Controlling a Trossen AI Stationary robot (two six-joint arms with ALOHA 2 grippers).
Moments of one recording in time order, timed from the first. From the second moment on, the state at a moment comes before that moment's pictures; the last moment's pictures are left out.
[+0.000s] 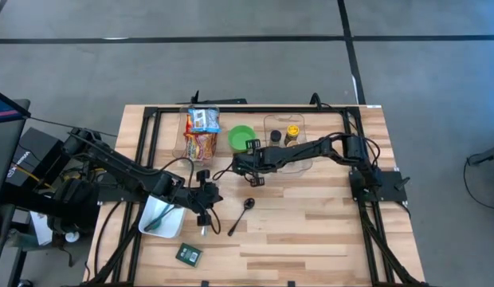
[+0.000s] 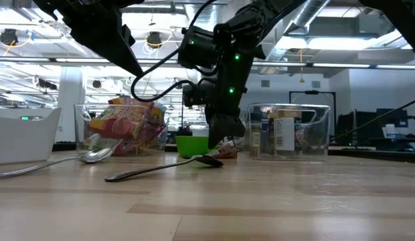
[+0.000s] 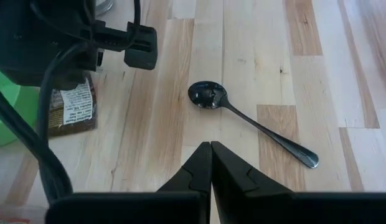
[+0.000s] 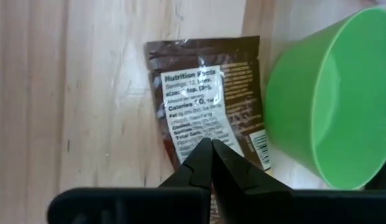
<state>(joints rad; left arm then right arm) -0.41 1.35 0.84 -0.35 -0.42 -0.29 -0.05 2.15 1.53 -0.60 0.42 -0.31</state>
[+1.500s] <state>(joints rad) -0.41 1.35 0.84 -0.34 -0.42 -0.29 -0.05 2.15 1.53 -0.47 0.17 -0.18</state>
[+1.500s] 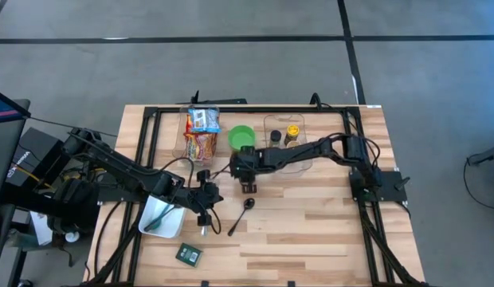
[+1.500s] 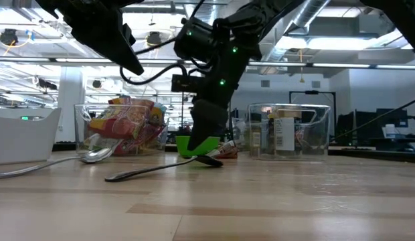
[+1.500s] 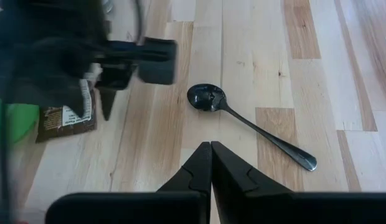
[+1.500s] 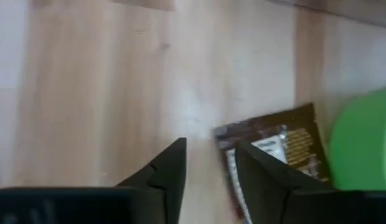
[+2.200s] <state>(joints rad) -0.41 1.35 0.84 -0.34 -0.42 -0.29 -0.09 2.15 1.53 -0.41 0.08 -0.11</state>
